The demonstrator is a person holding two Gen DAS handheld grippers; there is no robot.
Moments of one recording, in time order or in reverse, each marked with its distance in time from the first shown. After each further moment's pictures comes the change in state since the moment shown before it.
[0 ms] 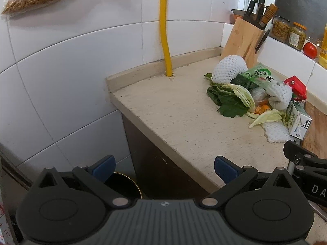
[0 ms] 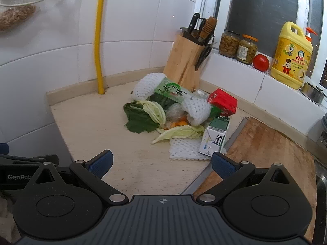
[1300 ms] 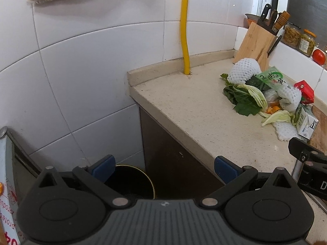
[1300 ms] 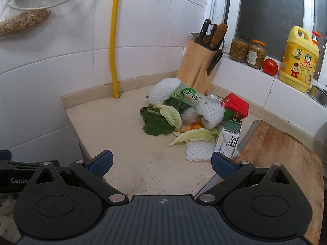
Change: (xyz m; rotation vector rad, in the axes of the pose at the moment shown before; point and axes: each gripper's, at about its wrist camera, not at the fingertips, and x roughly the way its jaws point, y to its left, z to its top) left arm -0.020 0.030 -0.014 -0.052 0.000 0.039; right arm -0.017 0.018 -0.003 -0.004 -0.028 0.062
